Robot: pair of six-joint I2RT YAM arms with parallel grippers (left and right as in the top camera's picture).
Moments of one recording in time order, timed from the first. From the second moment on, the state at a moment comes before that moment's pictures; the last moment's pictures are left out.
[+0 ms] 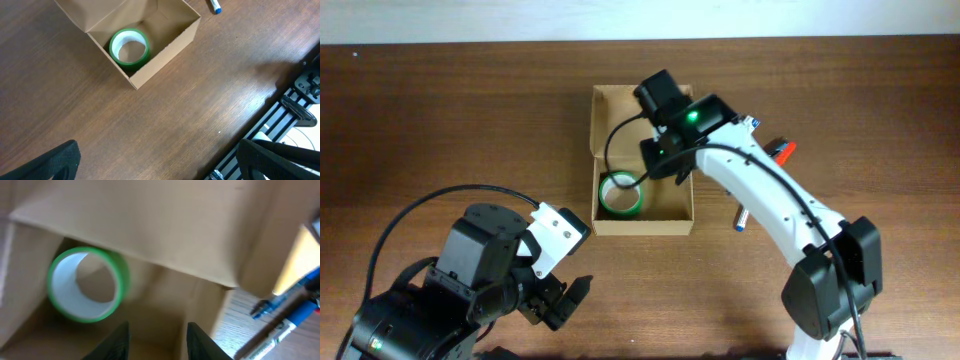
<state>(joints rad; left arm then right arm) -0.51 0.92 1.35 -1.38 0.12 0.21 0.58 1.93 1.74 -1.09 0.04 0.26</state>
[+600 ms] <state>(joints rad) -0.51 0.92 1.35 -1.38 0.12 0.21 0.73 1.93 1.48 -0.79 0.01 0.18</state>
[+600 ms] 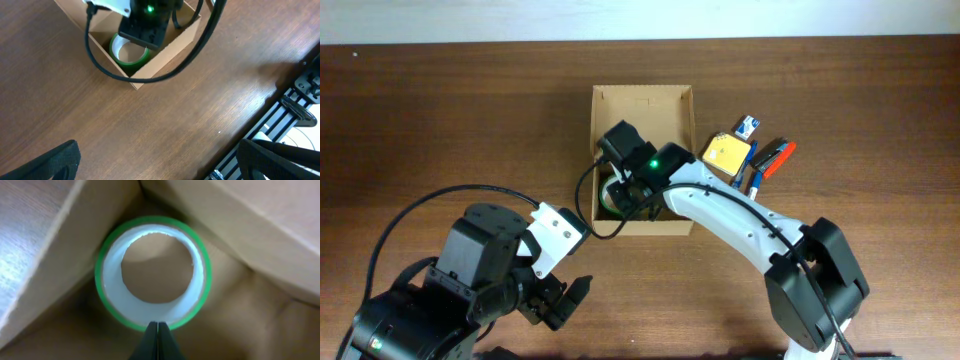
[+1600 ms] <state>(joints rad) -0.51 0.92 1.35 -1.38 0.12 0.21 0.73 1.93 1.40 -0.74 -0.17 -0.04</state>
